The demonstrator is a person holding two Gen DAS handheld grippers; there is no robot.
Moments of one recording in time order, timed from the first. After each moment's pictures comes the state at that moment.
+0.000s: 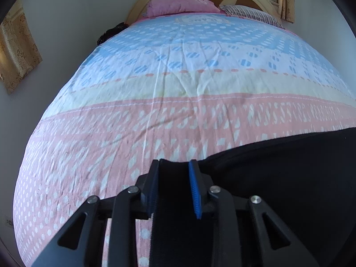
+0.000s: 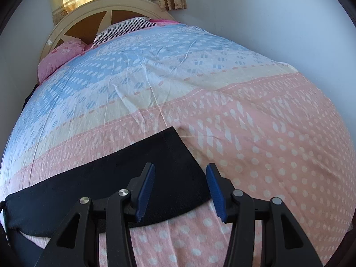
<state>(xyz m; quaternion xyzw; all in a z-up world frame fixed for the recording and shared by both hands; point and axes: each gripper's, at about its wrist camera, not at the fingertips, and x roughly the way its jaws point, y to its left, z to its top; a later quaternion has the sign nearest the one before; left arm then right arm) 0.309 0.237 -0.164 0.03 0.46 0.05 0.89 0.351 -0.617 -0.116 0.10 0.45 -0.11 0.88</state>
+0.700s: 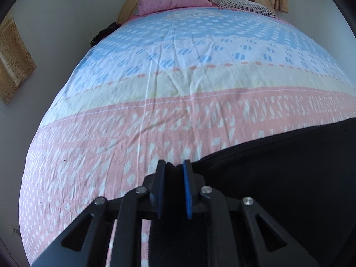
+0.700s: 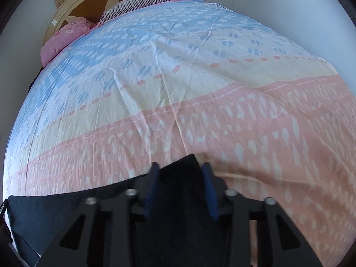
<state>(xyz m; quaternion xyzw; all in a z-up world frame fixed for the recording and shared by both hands) 0.315 0.228 -0.161 0.06 0.47 0.03 0.88 0.433 -0.614 -0.158 0.11 0.51 -0.05 0.85</state>
